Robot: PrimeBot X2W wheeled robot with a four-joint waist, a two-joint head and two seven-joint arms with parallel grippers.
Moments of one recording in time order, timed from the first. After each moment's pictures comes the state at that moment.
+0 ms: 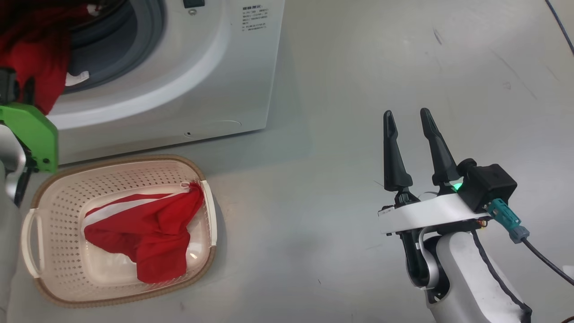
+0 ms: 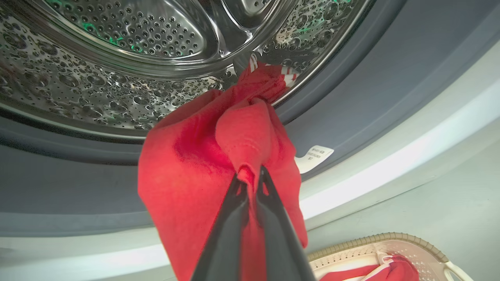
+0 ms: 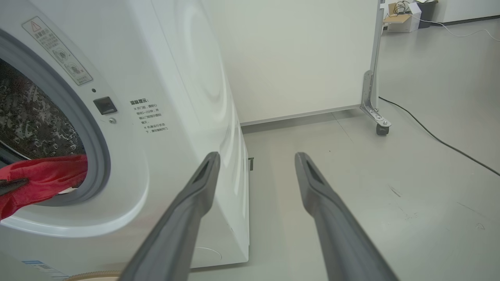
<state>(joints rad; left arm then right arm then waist) -0.87 0.37 -0.28 0.86 -0.22 -0.11 0.03 -0.26 -0.05 0.39 0.03 0.47 -0.11 -0.25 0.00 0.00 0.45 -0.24</state>
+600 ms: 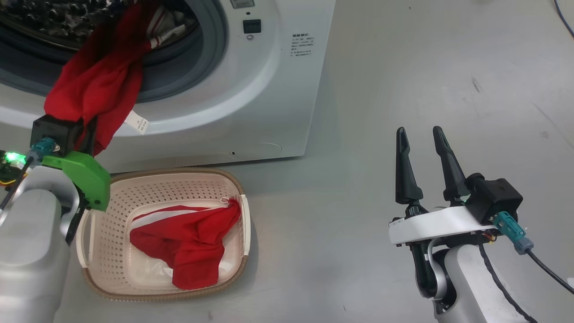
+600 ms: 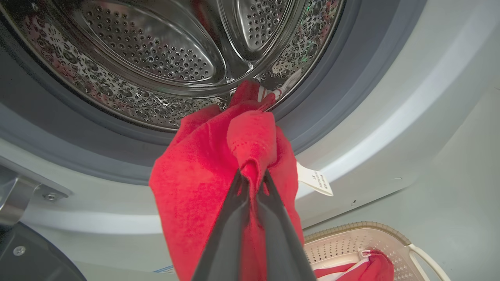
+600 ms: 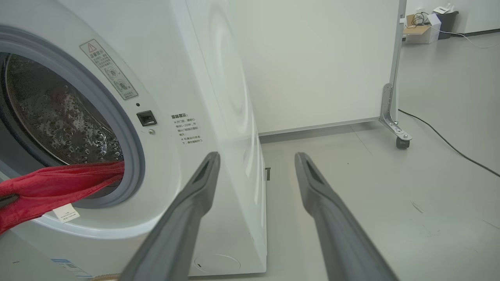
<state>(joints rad) -0.71 0.29 -0.33 0.83 -0.26 -0.12 -0.15 -0.19 -0.05 0.34 0.05 0.44 -0.08 -0.25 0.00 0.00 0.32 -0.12</state>
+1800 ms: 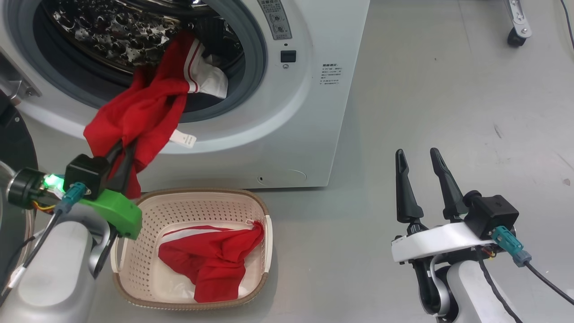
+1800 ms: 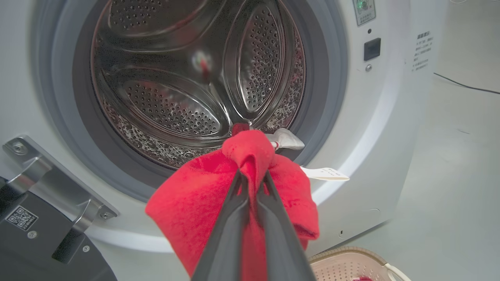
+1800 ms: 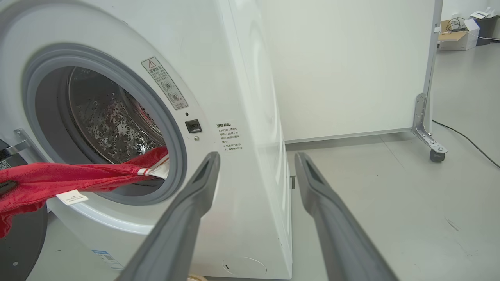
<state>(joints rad) -0.51 0.27 -0.36 0.57 -0.26 -0.12 -0.25 -0.13 -0.05 0.32 0.08 0.44 -0.04 -0.25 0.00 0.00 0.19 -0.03</state>
